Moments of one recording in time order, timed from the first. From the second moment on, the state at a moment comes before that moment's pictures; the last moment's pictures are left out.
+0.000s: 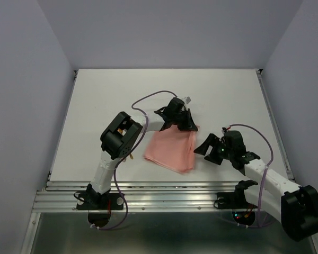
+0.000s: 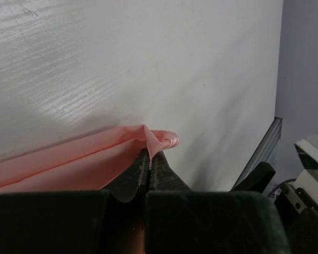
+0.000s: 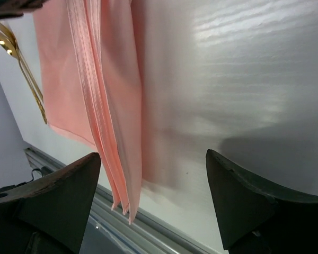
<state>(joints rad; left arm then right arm) -0.77 2.17 1.44 0.07 0.40 -0.81 0.30 0.95 0.31 -0.11 -0.36 0.85</state>
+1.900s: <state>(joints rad) -0.64 2.28 1.31 0.74 0.59 -1.07 1.00 2.09 1.35 -1.28 1.06 1.16</state>
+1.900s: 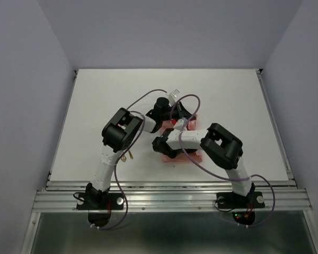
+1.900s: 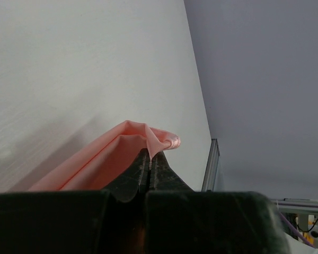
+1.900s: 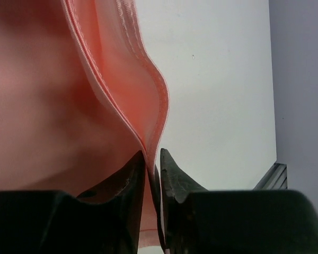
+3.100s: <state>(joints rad) -0.60 2.32 1.15 0.93 0.66 -1.08 1.00 1.68 0.93 -0.42 0.59 0.89</state>
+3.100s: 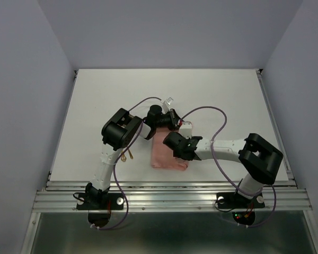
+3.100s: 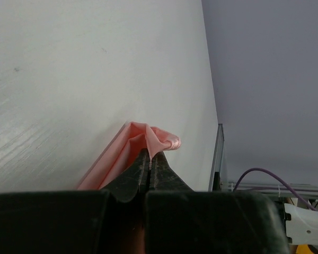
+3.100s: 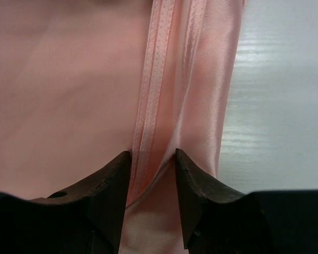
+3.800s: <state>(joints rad) -0.60 2.31 1.13 0.93 0.71 -1.05 0.67 1.22 0.66 -0.27 0.37 0.99</state>
